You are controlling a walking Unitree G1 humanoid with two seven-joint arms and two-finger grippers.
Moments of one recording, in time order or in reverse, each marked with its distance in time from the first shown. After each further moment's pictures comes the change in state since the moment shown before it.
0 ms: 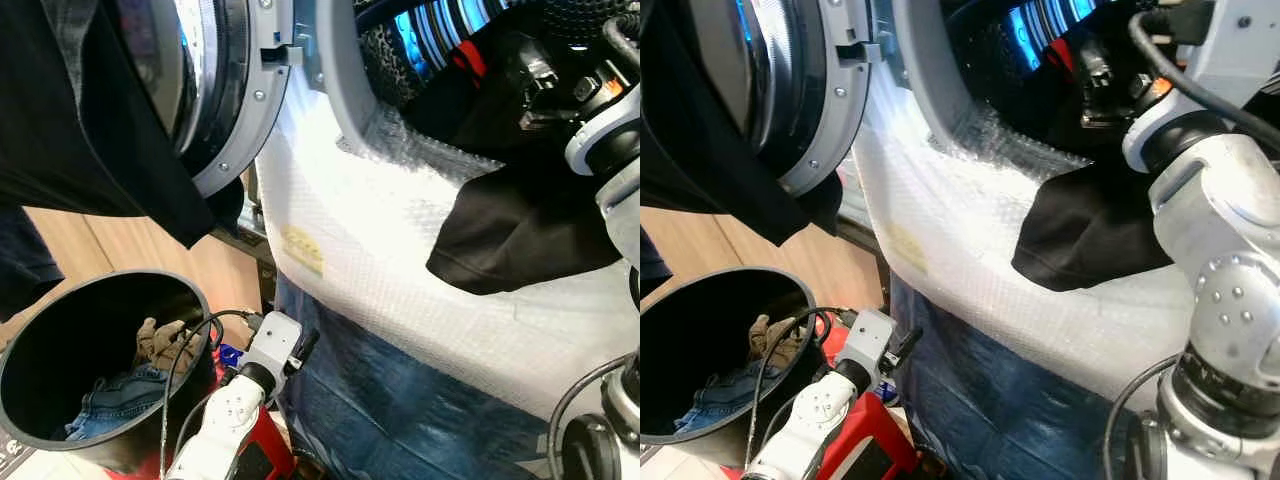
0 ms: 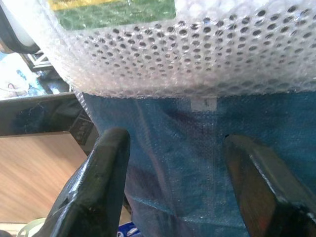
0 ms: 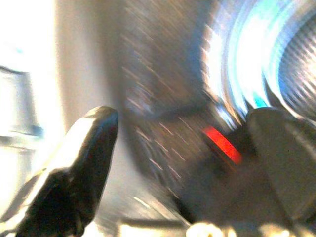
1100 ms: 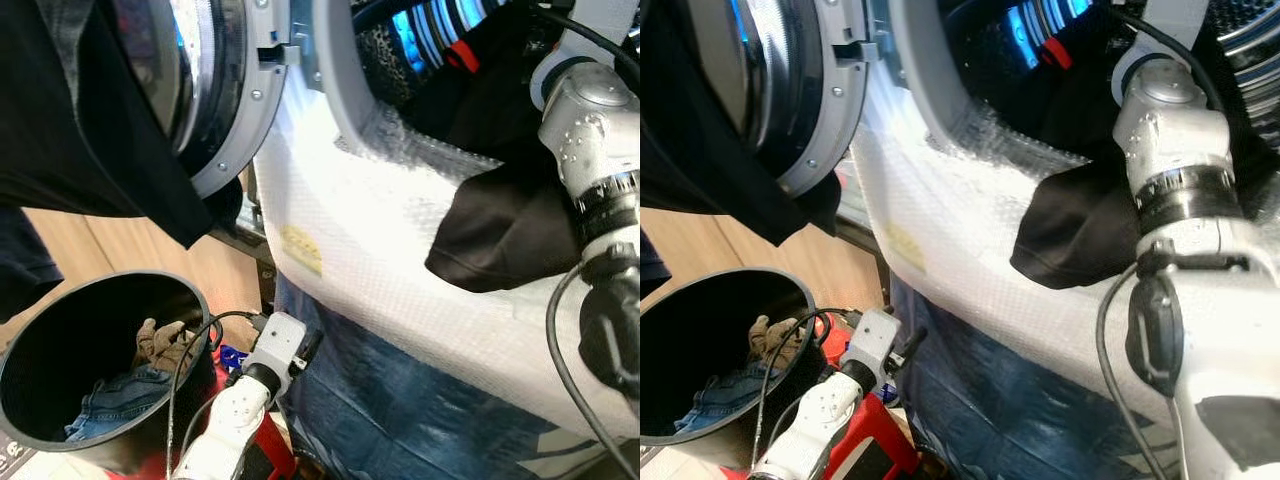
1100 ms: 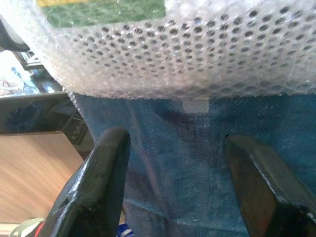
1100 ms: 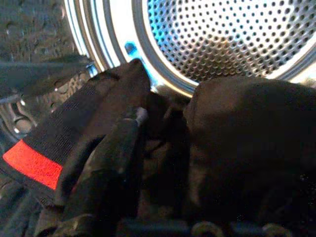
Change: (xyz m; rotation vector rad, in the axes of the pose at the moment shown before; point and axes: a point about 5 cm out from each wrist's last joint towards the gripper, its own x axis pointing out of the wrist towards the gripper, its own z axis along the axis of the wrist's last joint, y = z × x) left arm 0.003 -0.006 0.000 -0.021 0.001 -0.002; right arm 0.105 -0.094 -0.045 -0.145 0.269 -0.603
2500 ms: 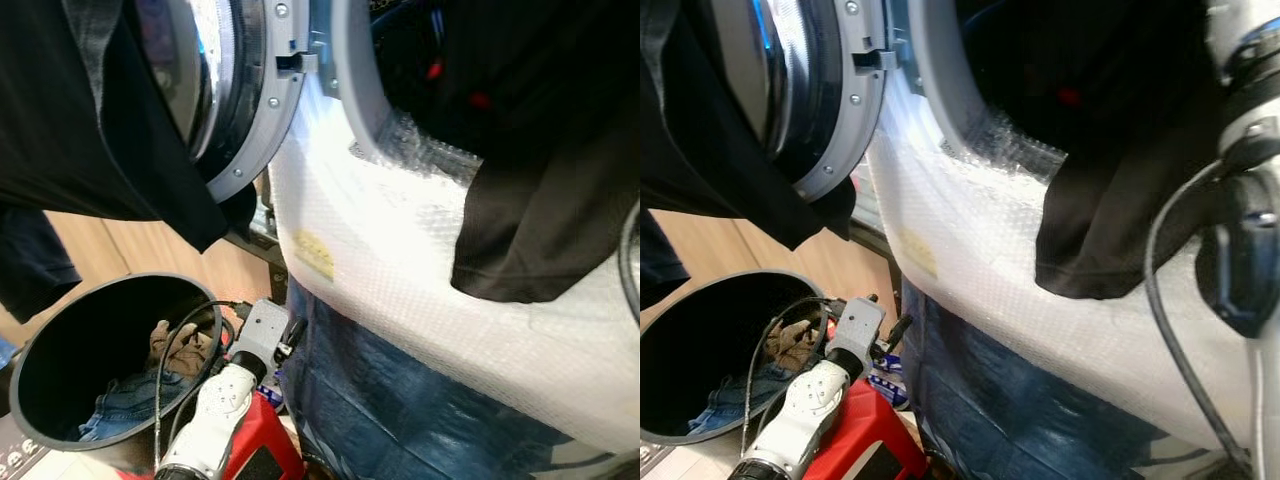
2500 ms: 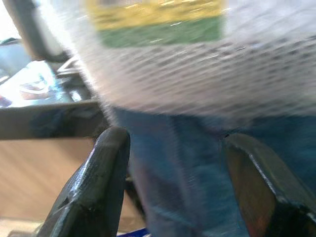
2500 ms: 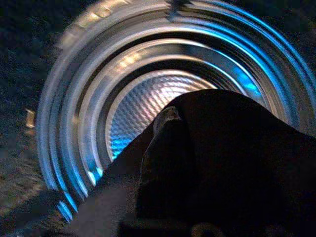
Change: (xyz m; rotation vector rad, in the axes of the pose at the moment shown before) left arm 0.006 0.016 0.003 0.003 -0.013 0.050; right arm -0.002 -0.017 0.118 -0.037 -0.314 -0.162
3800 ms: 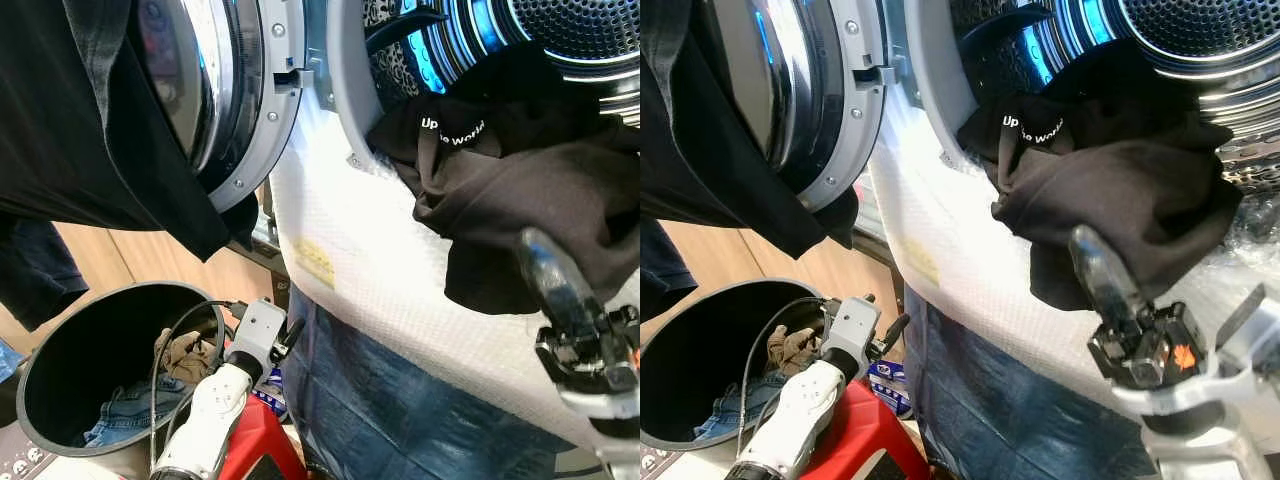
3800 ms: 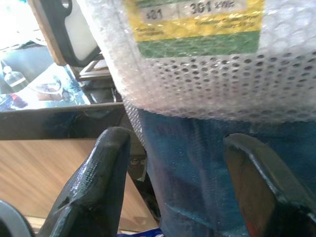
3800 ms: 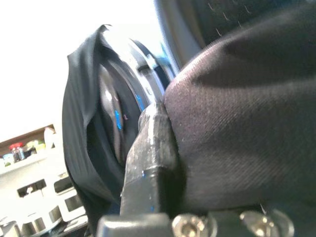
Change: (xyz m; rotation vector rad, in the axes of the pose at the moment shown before) left arm -0.005 0.012 -0.001 -0.002 0.006 0.013; right arm -0.275 -0.037 -0.113 0.894 0.062 1.028
